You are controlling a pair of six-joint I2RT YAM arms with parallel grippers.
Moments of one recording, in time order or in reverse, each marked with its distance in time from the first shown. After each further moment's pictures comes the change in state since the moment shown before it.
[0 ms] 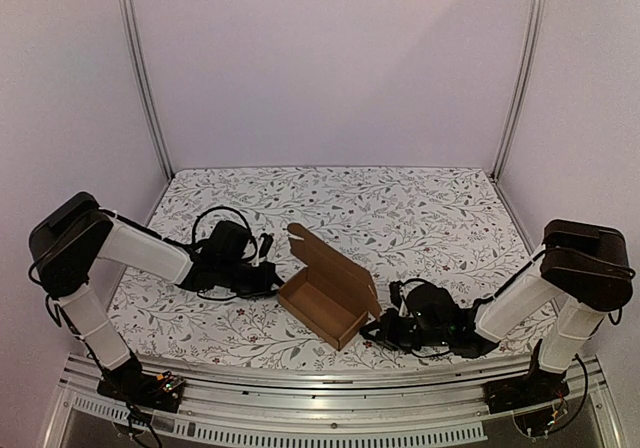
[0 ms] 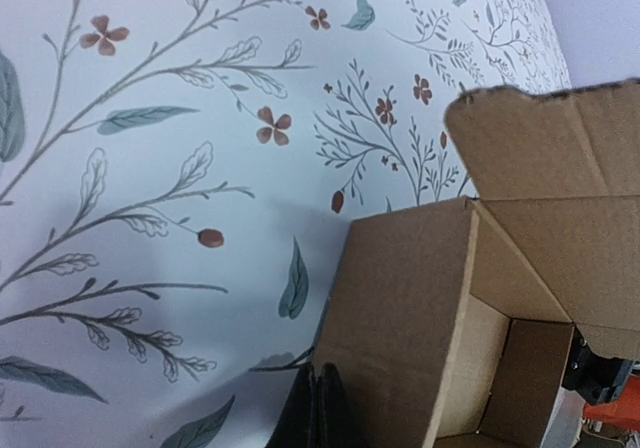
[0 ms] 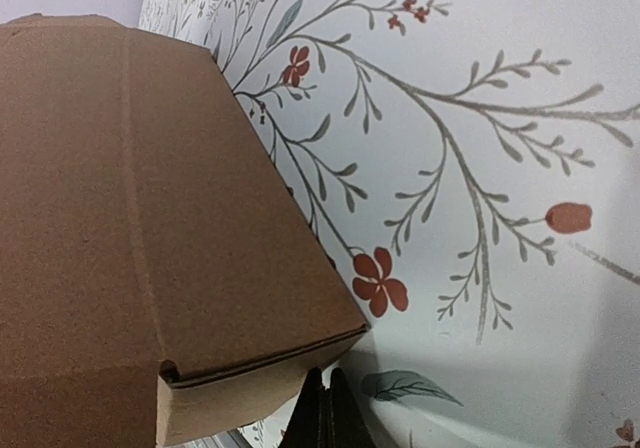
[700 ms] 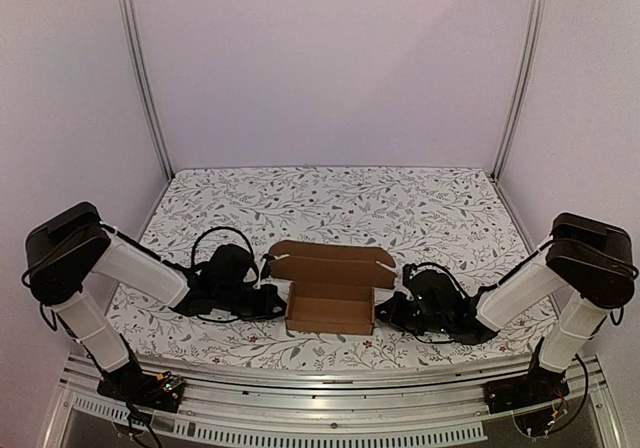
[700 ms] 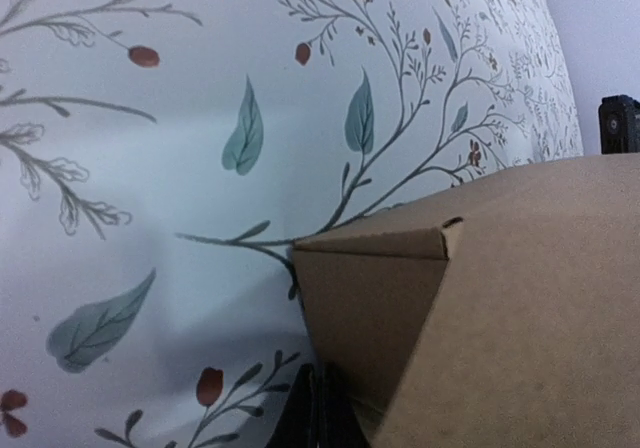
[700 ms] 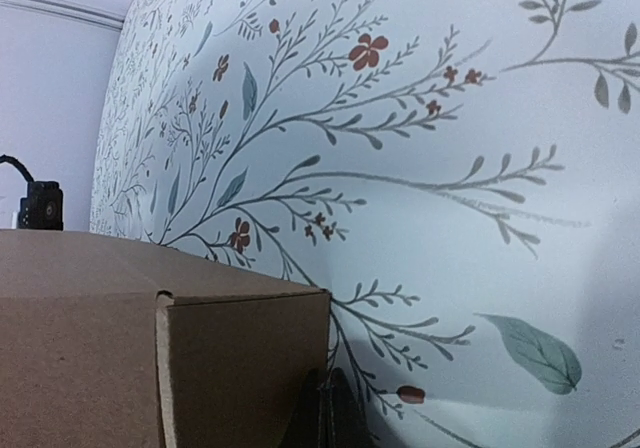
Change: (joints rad) left arm -0.113 -0.031 -0.142 0.134 -0.041 -0.094; right arm -0.086 -0.024 0.029 -0.092 0.116 -0.084
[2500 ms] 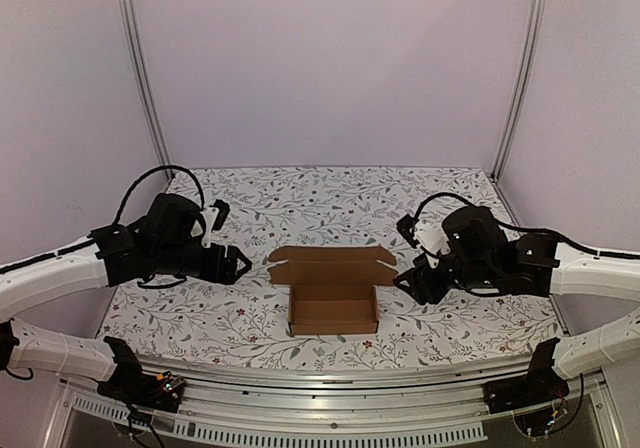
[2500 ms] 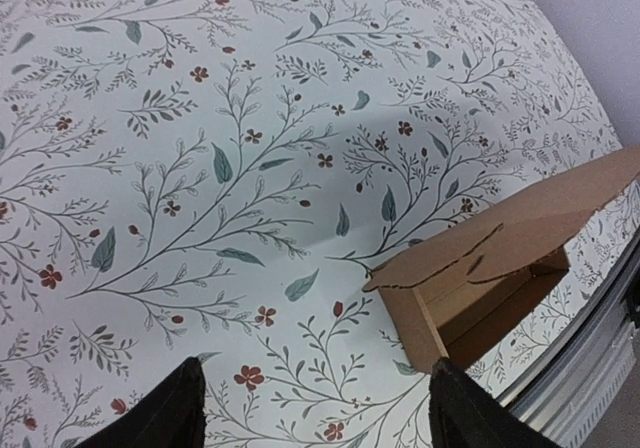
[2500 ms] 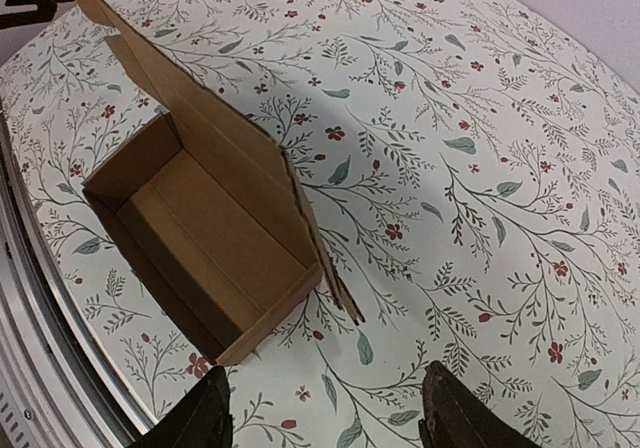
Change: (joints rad) left arm 0.074 -0.611 0.200 -0.793 -0.298 0.338; right arm -0.043 -0.571 0.343 -1.007 0.072 -1.046
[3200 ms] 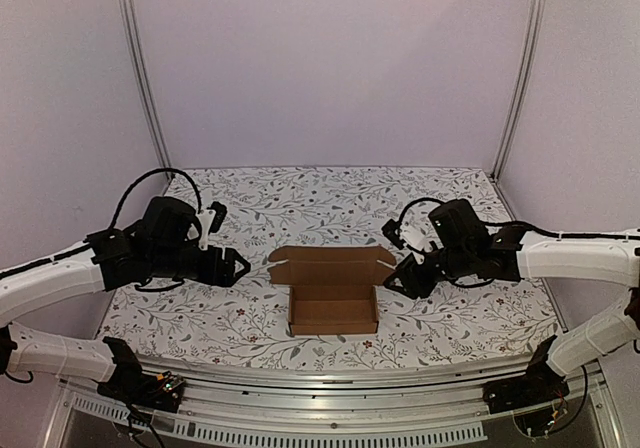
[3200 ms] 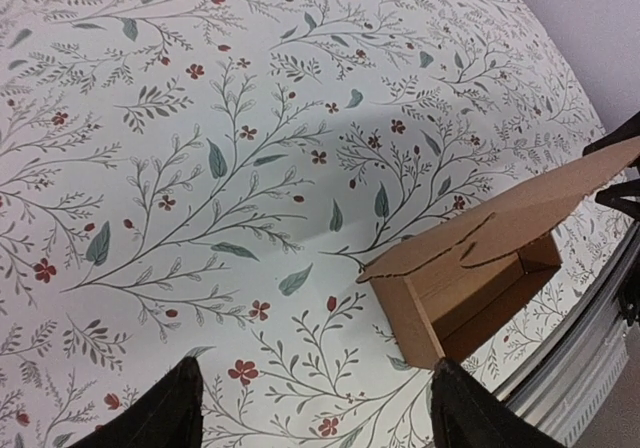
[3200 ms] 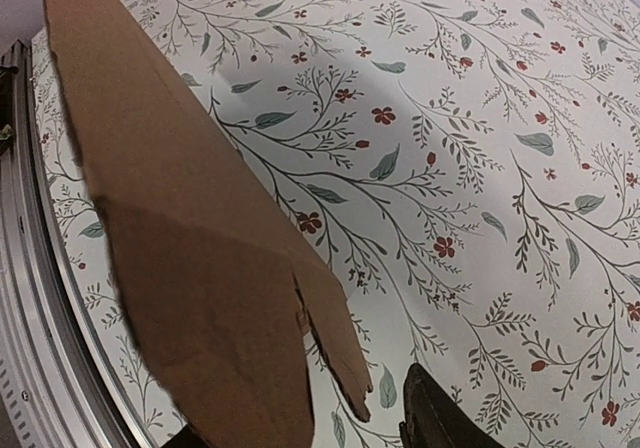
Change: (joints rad) left arm 0.000 -0.038 -0.029 0.012 0.015 -0.006; right arm -0.170 0.212 0.007 0.142 -0.336 -0.137
